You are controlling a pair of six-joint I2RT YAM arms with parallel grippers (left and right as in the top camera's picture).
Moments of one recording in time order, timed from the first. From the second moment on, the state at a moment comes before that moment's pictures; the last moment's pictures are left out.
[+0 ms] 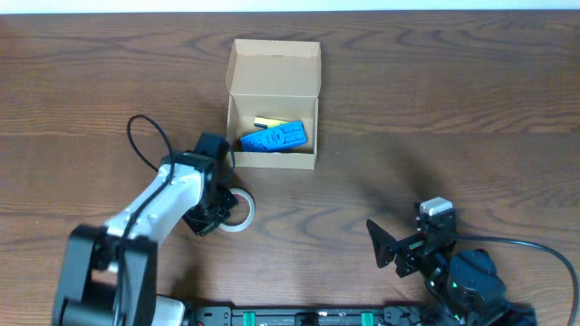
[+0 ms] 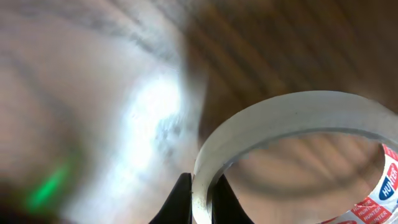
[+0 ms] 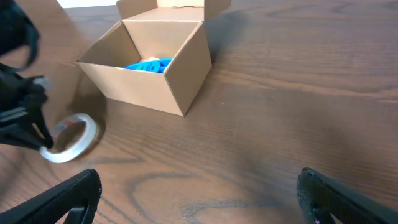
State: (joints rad) left arm -0.26 1.55 0.82 -0.93 0.09 -0.92; right arm 0.56 0.14 0.37 -0.65 0.07 0.30
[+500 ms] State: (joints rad) left arm -0.26 1.23 1.07 -0.97 0.07 -0.76; right arm 0.56 0.14 0.37 -0.65 0.07 0.30
